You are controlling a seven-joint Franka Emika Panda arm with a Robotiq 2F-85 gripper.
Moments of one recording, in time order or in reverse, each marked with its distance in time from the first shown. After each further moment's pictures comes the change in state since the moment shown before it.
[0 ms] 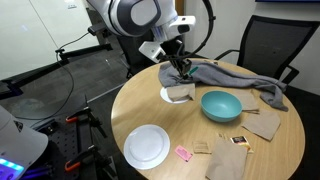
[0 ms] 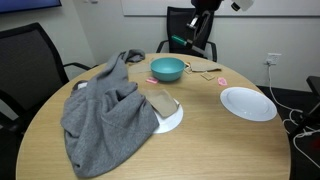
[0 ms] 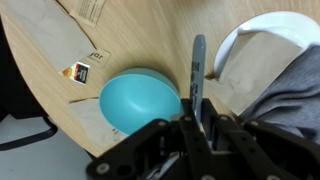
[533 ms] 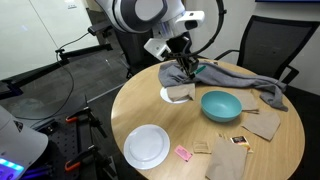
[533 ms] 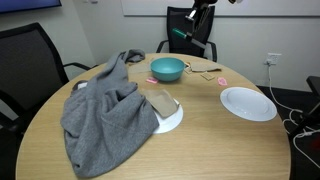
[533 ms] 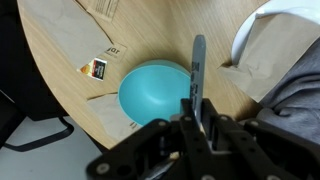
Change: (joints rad) arm -0.022 0.000 -0.013 0.039 0.013 -0.025 0.010
